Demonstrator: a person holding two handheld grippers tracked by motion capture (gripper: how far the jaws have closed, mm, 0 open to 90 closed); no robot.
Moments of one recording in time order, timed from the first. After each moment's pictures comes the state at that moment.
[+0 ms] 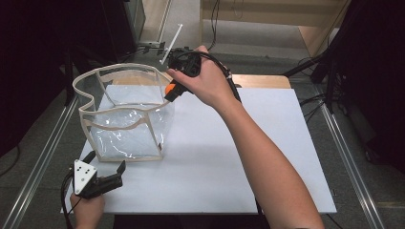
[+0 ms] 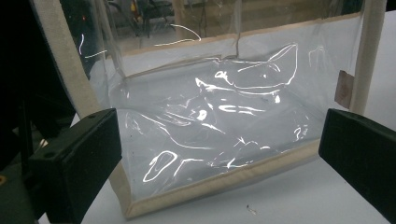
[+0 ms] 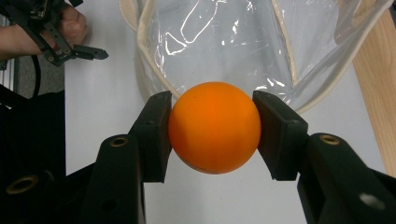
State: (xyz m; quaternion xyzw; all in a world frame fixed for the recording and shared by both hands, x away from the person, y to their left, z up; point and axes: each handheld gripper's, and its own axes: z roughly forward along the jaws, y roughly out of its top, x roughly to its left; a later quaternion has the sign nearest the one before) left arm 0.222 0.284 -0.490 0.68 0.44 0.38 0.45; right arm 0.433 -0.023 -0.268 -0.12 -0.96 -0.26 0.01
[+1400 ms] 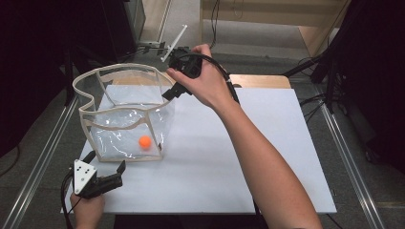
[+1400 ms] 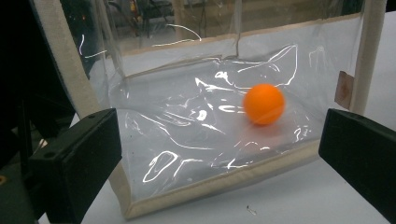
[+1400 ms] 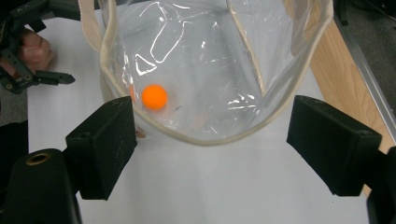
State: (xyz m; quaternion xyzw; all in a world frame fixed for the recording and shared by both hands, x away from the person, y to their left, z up) left arm 0.223 0.283 -0.490 0.68 0.44 0.37 0.45; right arm 0.433 -0.029 -0.273 -0.16 -0.94 -0.30 -0.05
